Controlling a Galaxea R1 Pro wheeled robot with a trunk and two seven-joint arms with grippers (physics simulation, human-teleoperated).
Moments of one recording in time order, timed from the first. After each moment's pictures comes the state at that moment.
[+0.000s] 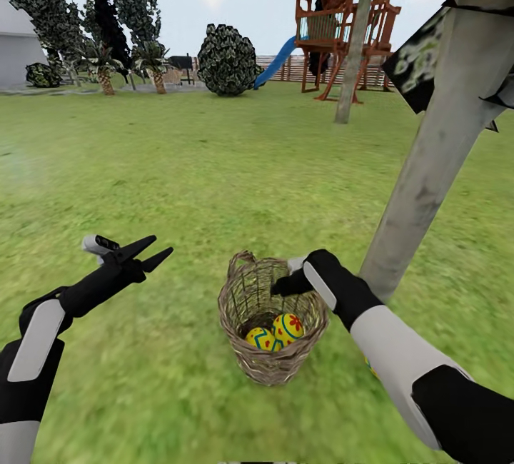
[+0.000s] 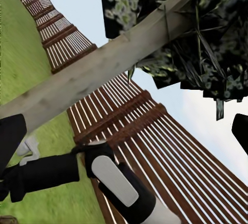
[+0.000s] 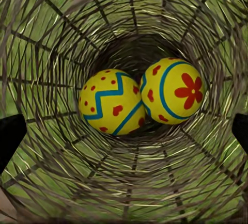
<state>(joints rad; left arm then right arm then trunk) -0.52 0.23 0.21 -1.42 1.10 1.00 -0.82 -1.00 0.06 0.43 -0.71 -0.40 1.00 0.00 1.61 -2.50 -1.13</state>
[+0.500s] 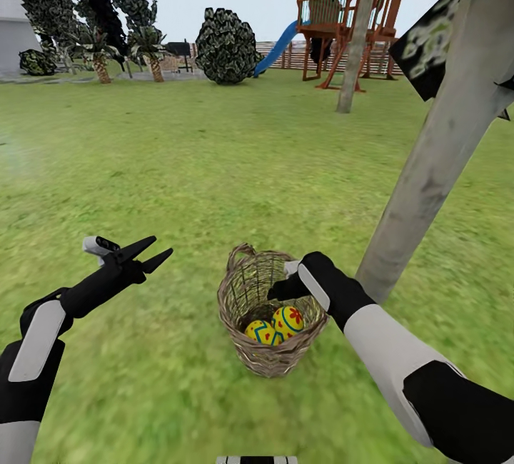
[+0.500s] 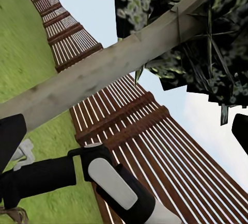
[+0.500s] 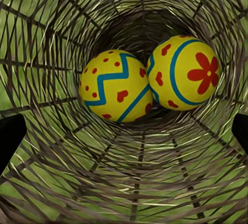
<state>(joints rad) -0.51 0.23 0.21 -1.41 1.10 1.00 -0.82 -1.02 0.09 0.42 -0.65 -0.39 1.00 -0.01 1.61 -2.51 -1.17</state>
